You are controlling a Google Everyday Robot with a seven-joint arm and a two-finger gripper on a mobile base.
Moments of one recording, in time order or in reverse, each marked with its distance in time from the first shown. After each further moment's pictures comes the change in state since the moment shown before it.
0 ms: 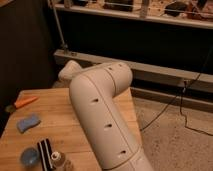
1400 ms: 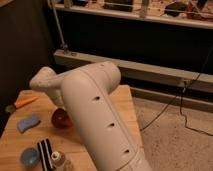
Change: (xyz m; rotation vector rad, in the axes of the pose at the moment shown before) arm -0.091 0.098 -0.108 -0.152 -0.314 -0.122
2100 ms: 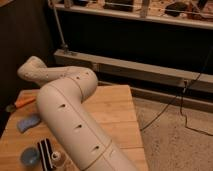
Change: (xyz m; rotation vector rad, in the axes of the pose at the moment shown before) arm -0.087 -0.038 -0.018 0.077 -0.010 0.066
